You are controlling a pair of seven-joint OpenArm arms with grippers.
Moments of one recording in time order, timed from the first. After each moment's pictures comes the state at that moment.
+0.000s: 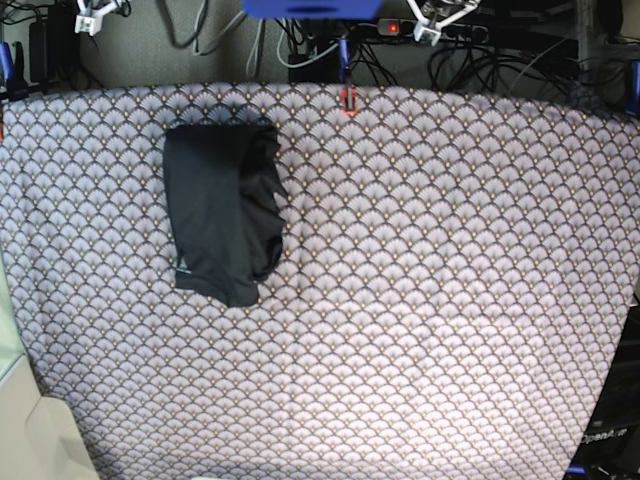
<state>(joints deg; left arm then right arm) 16.8 -3.4 -11.1 30.8 19.7 -16.3 4.2 -15.8 2.2 75.9 40.5 -47.0 39.7 8.2</state>
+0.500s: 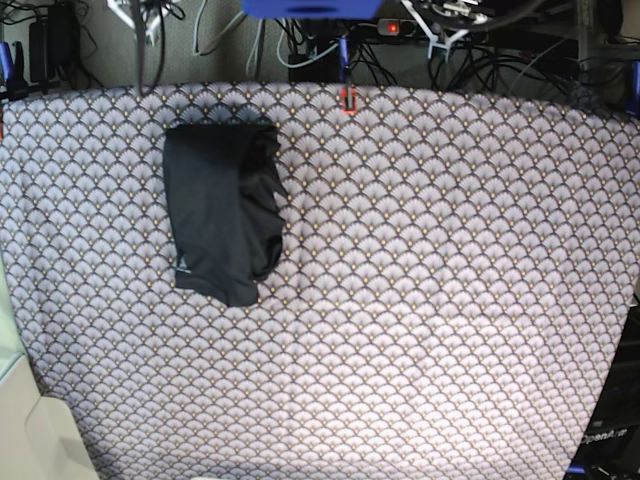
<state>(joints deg) 2.2 -4.3 -11.2 1.5 19.4 7.9 -11.6 -5.5 11.0 76.0 5.5 -80.4 14.2 15.5</state>
